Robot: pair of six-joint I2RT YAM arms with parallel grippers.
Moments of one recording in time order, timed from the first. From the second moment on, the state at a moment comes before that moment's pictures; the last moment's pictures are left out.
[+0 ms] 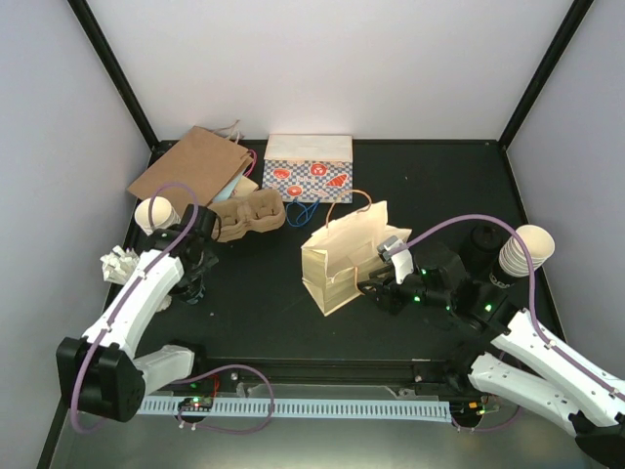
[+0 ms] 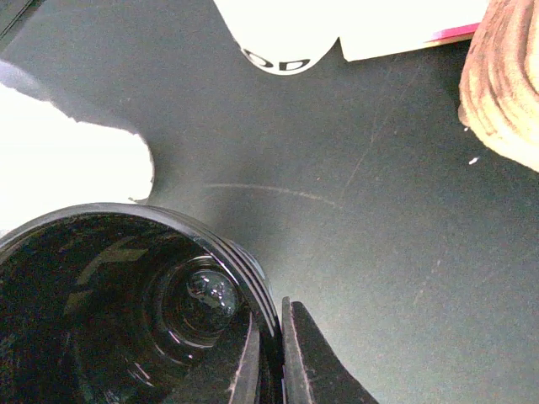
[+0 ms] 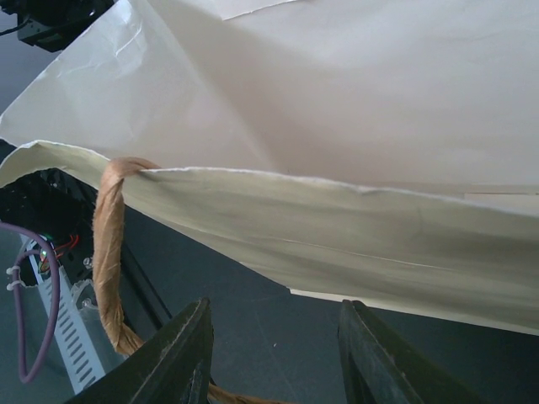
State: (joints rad) left arm -0.19 1.11 0.90 -1.08 -0.35 -0.93; right arm 0.83 0.73 0.75 -0.61 -0.21 0.29
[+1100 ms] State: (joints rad) left arm -0.14 1.34 0.92 -0.84 -0.40 -0.83; right arm 0.83 0.74 0.77 -0.63 -0.19 0.26
